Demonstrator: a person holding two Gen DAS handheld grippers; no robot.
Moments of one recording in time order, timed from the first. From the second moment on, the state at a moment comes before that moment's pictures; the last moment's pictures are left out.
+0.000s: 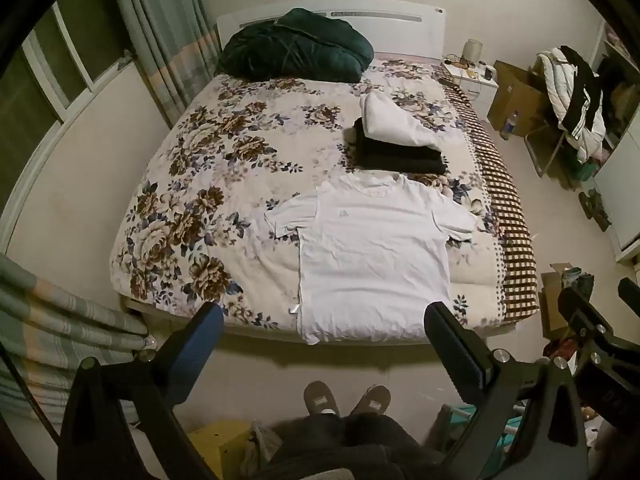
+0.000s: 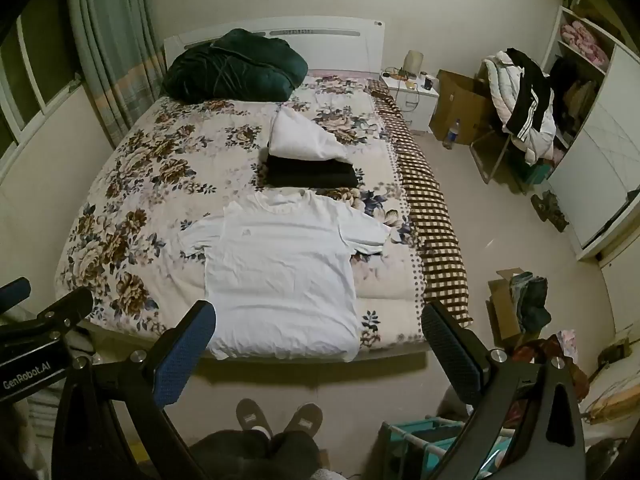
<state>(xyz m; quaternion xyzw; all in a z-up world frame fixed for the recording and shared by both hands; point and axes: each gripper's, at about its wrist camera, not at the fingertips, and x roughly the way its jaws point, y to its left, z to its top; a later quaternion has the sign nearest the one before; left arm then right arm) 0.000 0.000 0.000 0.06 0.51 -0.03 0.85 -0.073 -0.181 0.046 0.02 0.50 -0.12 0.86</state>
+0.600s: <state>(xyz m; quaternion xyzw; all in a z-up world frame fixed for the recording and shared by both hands) 0.000 0.001 0.001 0.06 0.51 -0.03 0.86 -0.072 -0.174 0.059 0.03 0.50 -0.11 0.86</state>
